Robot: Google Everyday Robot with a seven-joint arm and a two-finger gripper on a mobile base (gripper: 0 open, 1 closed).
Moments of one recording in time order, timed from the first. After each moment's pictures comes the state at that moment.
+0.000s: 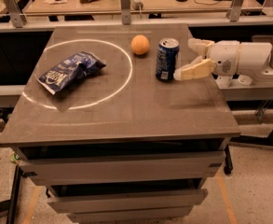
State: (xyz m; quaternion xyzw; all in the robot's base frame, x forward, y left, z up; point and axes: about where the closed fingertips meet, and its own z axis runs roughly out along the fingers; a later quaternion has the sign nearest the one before) arm 0.632 -0.143 0.902 -0.41 0.65 0.36 0.53
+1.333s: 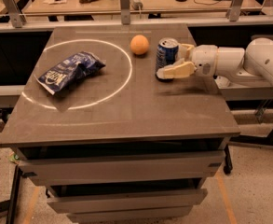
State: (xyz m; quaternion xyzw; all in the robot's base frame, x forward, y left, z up) arm 0.667 -0.105 0.873 -0.43 0.62 0.39 0.53
